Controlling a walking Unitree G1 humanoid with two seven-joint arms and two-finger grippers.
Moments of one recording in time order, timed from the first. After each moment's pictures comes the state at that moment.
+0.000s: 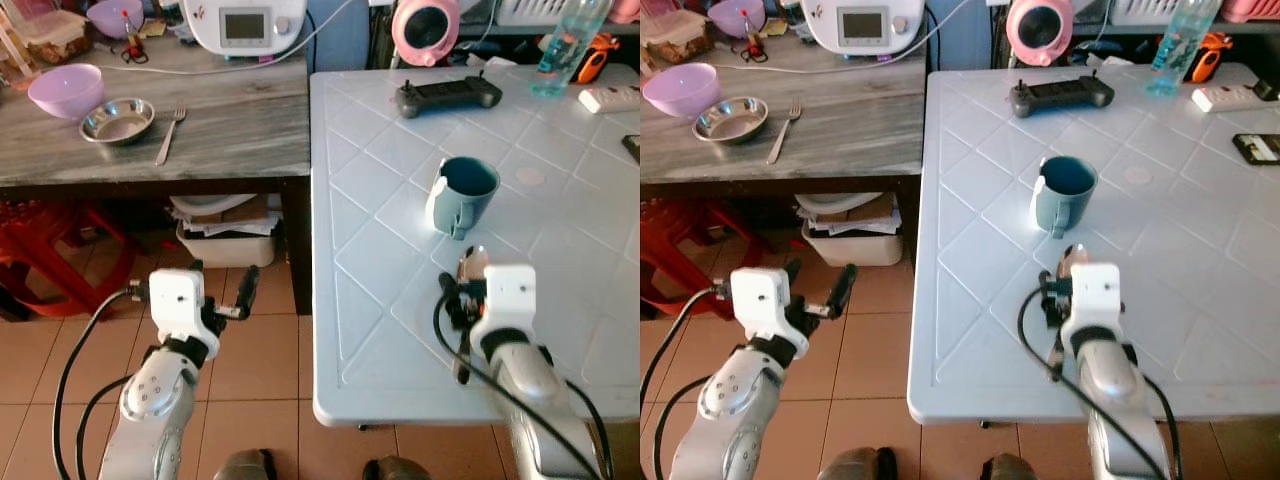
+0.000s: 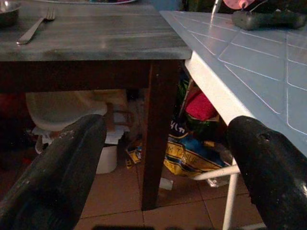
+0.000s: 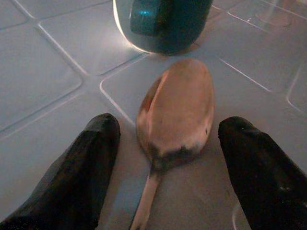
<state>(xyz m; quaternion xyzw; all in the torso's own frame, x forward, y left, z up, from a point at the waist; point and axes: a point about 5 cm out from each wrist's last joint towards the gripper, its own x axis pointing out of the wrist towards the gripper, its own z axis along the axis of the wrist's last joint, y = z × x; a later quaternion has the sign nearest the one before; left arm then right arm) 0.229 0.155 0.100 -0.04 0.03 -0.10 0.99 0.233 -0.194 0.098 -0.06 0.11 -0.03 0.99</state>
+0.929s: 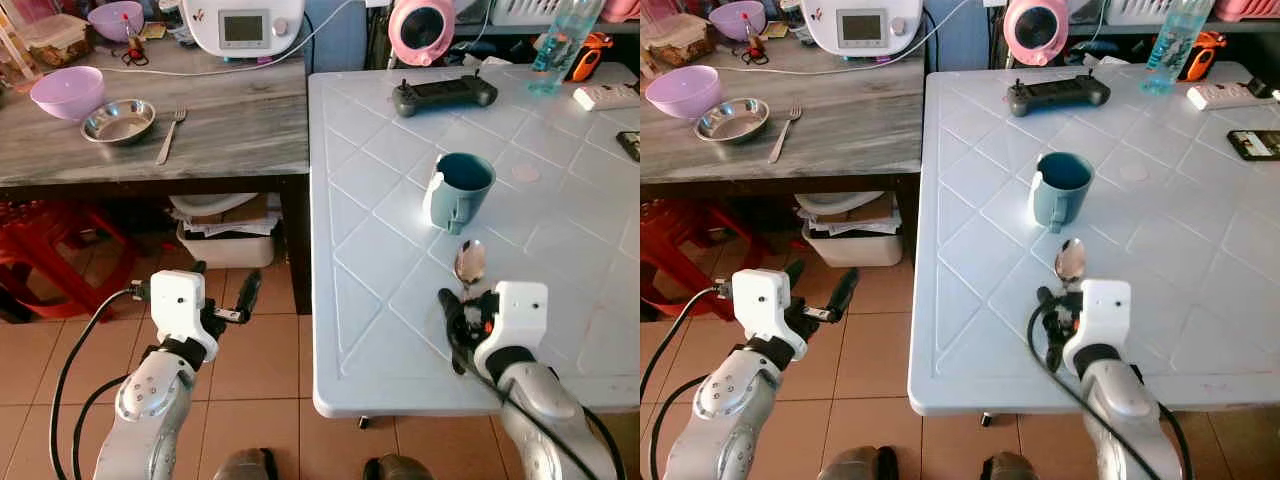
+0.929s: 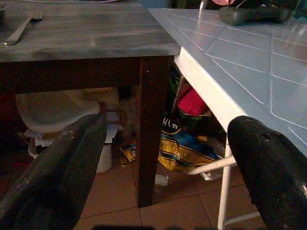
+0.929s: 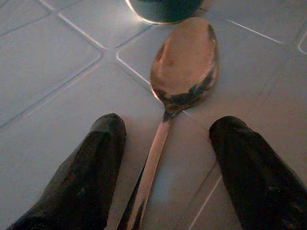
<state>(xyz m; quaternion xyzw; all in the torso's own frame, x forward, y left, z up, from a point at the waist) 0.229 0.157 0.100 -0.04 0.03 -0.13 0.99 0.220 -0.192 0.097 0.02 0.16 0.00 0.99</state>
